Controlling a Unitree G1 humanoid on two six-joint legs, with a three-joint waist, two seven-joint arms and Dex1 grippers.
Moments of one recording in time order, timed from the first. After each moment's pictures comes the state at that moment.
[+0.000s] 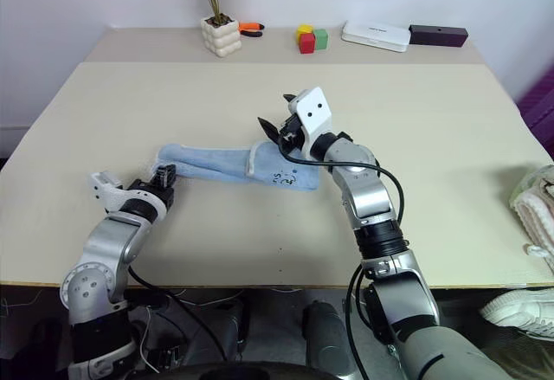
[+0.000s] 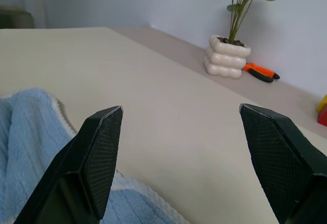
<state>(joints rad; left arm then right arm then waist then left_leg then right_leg) -0.11 0.08 0.38 -0.33 -1.49 0.49 0.54 -0.65 -0.21 0.09 0.18 0.10 0.17 0.54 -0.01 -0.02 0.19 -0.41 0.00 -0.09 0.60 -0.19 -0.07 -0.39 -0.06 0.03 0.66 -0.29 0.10</state>
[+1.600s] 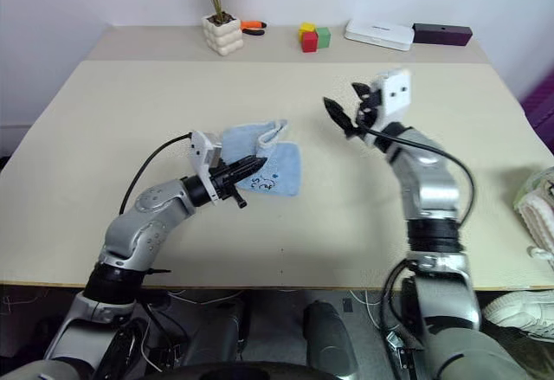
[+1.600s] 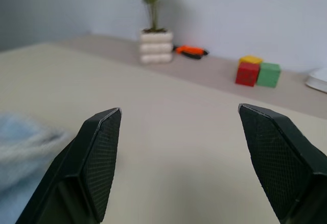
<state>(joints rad) -0.38 0.33 -0.14 -0.08 -0.51 0.43 -0.60 -0.60 -0.49 -0.17 0.19 0.34 0.28 0.70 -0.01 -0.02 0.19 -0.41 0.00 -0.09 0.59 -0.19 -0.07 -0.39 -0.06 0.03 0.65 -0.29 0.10</state>
